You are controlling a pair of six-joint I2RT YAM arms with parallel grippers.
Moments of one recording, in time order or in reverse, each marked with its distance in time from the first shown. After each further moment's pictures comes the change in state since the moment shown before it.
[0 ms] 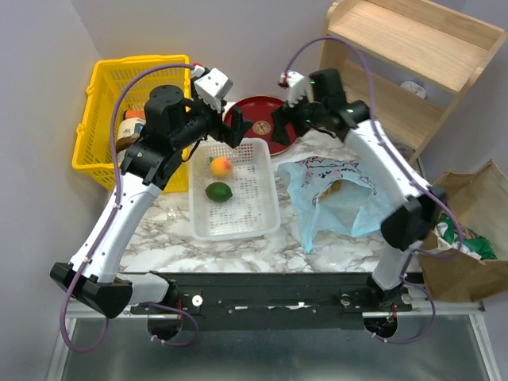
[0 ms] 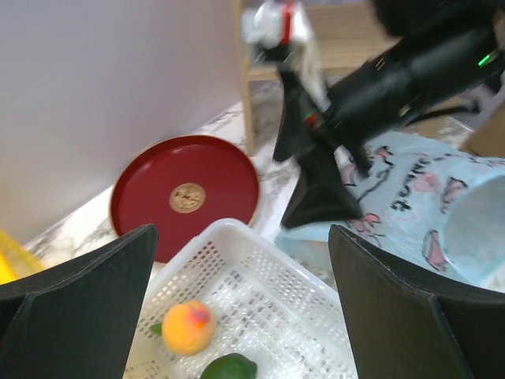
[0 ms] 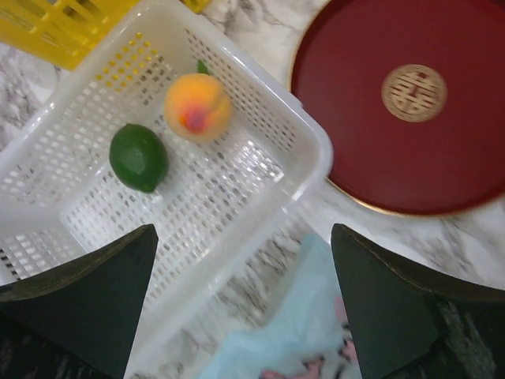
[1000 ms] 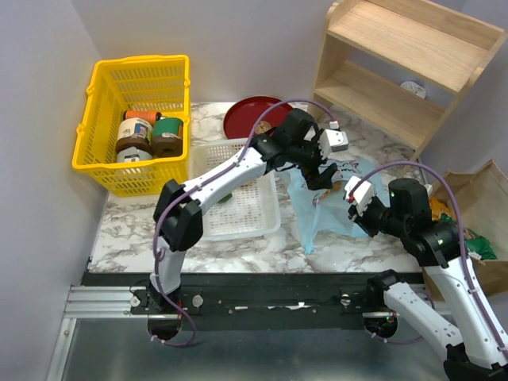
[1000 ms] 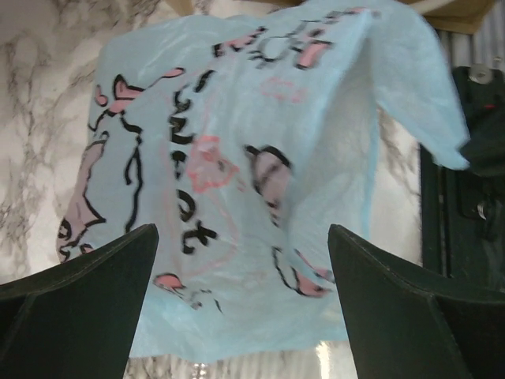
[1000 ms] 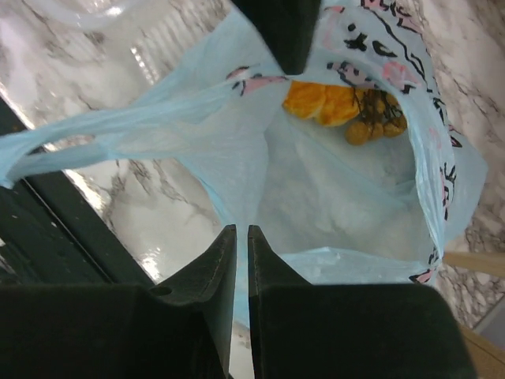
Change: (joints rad) left arm -0.386 0.652 0.261 -0.085 0.349 0.227; right arm -0.140 -1.242 -1.059 -0.222 0.101 -0.378
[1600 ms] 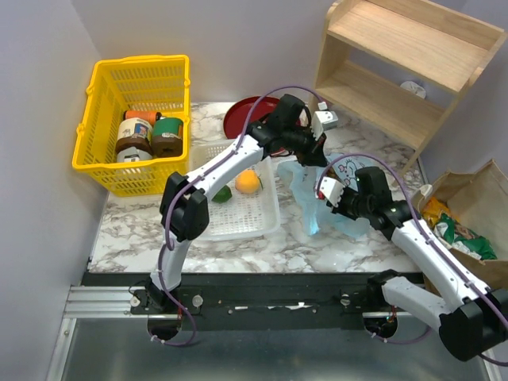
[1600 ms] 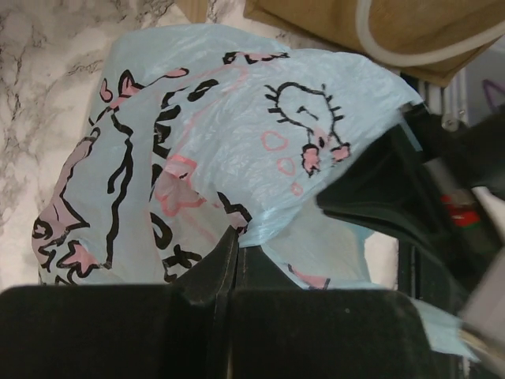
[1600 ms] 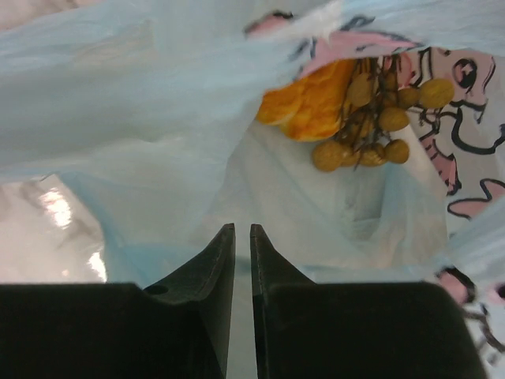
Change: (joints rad) left arm 0.078 0.198 0.229 -0.035 0.091 -0.156; right arm 0.000 0.257 -0.220 0.352 0.089 -0.307
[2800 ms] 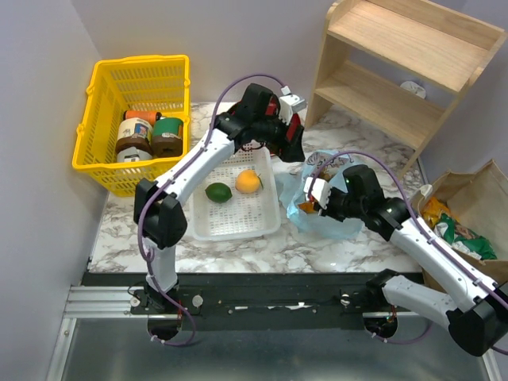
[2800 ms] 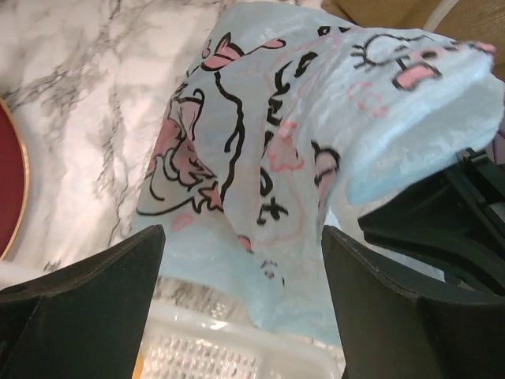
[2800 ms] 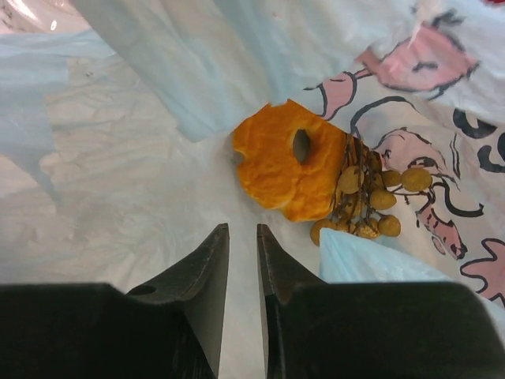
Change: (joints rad) left arm 0.137 -0.182 -0.140 -0.068 -0.082 -0.162; right arm 0.174 0.038 0.082 0.018 -0.077 0.076
